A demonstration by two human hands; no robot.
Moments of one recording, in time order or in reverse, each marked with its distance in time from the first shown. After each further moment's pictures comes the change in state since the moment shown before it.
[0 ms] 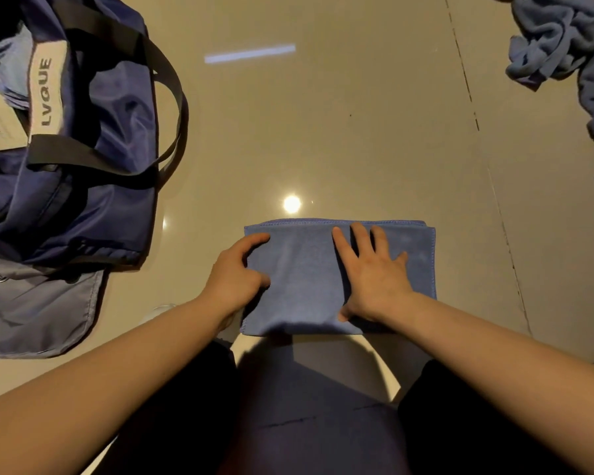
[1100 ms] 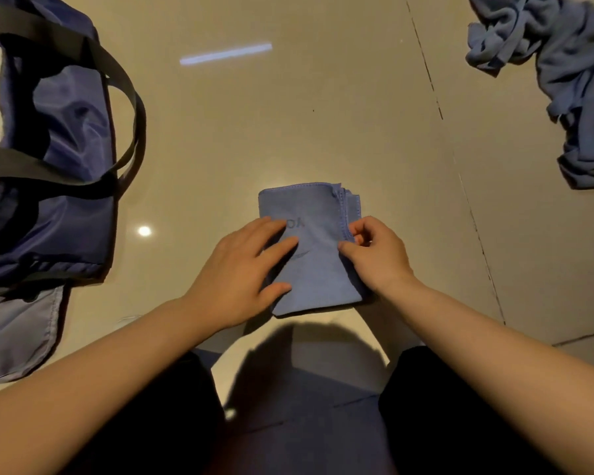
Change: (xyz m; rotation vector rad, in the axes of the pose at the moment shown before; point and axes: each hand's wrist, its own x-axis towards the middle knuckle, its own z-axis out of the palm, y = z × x) left_hand 0.004 0.021 0.018 0.983 -0.104 0.920; right_hand 0.006 0.040 0.005 1.132 0.403 0.249
